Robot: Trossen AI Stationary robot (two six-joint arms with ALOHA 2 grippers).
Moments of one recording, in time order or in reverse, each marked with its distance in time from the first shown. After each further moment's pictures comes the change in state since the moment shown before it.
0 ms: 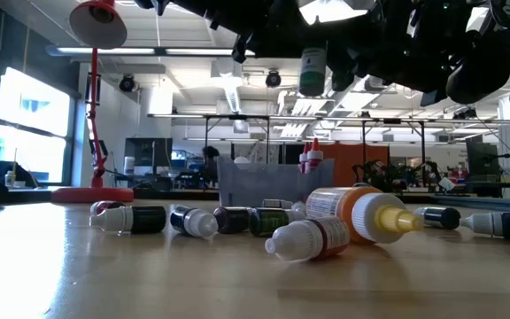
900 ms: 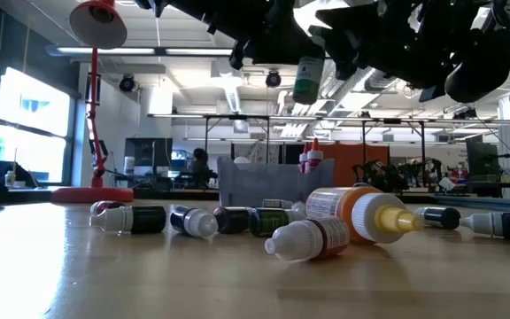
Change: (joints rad) left arm -0.001 0.000 0.000 -0.062 -0.002 -0.054; right arm -0.028 -0.024 0.000 0.069 0.009 -0.052
